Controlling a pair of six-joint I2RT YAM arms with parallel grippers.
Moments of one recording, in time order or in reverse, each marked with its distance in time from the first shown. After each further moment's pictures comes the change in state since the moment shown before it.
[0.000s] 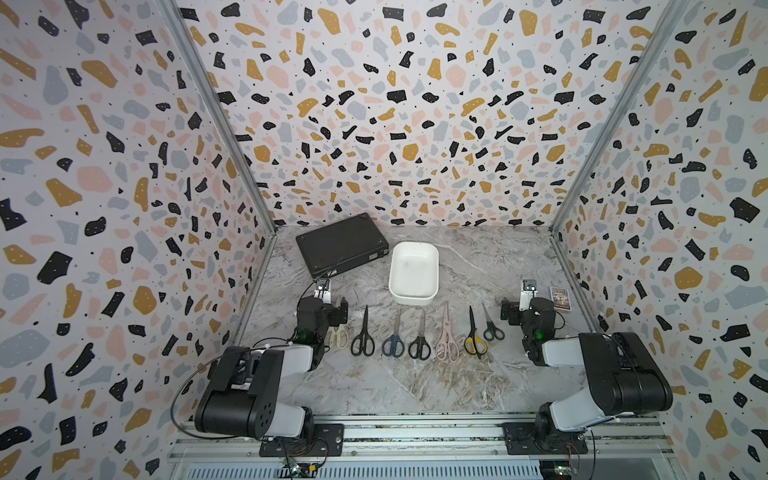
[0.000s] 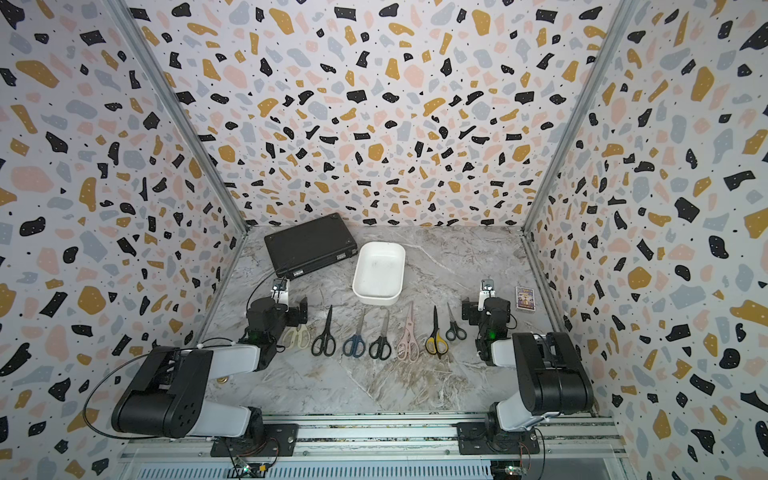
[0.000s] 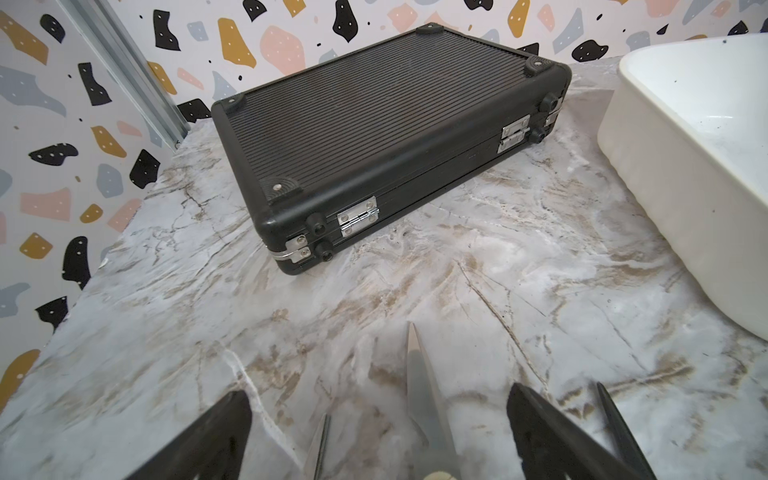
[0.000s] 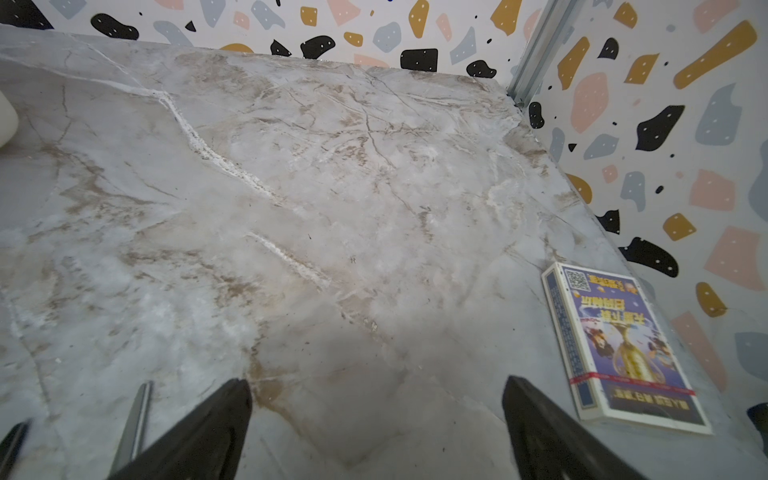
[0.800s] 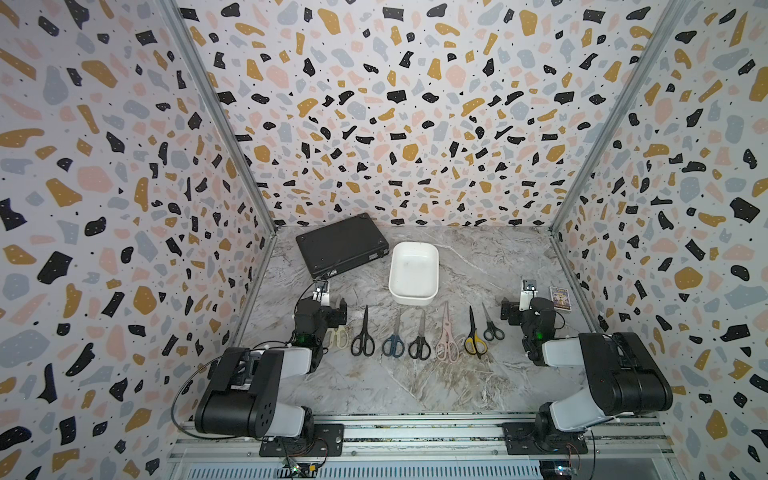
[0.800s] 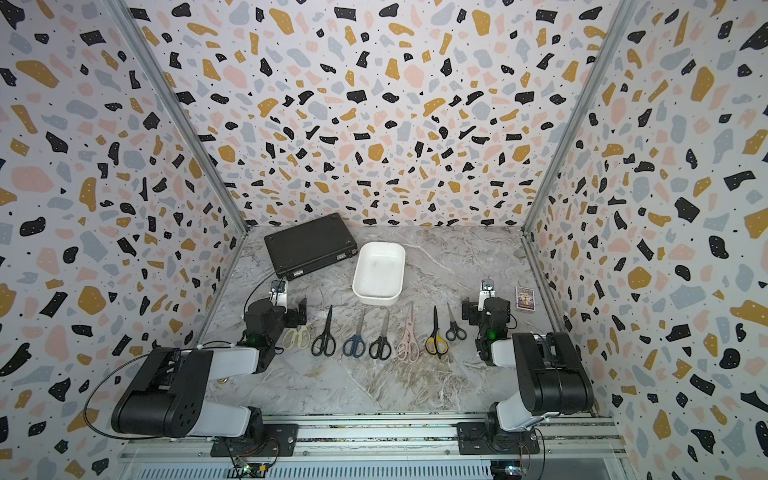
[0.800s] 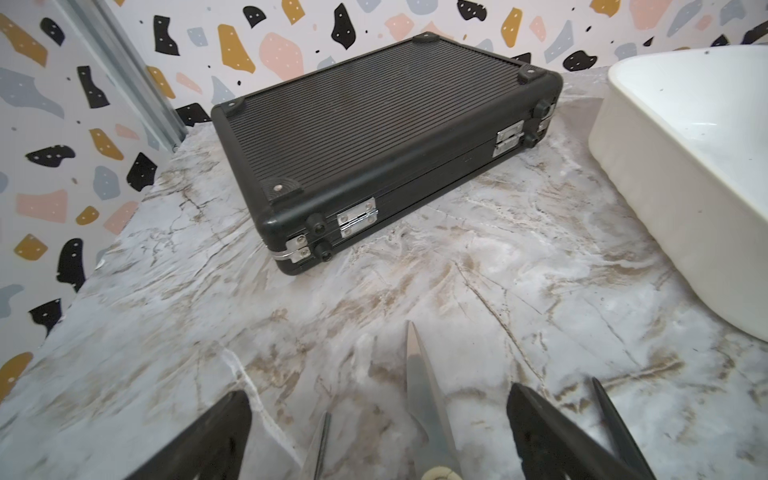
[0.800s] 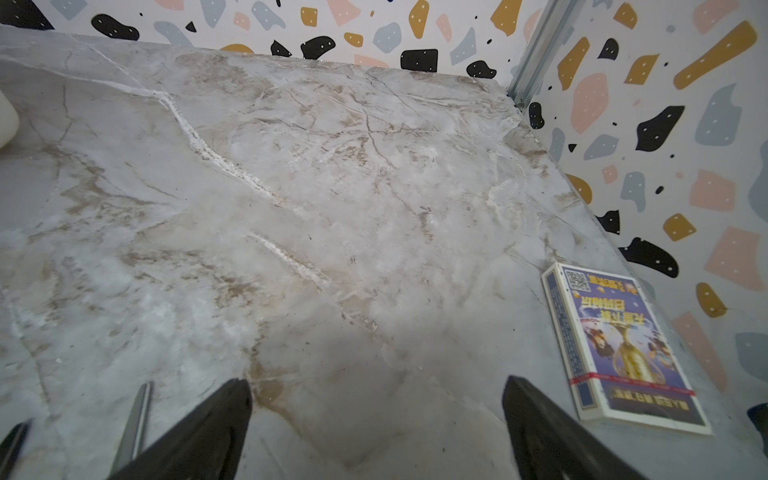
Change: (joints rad) left arm 0.012 -0.001 -0.028 0.048 0.053 0.014; right arm 0.000 0.000 0.000 0.001 0.000 0.000
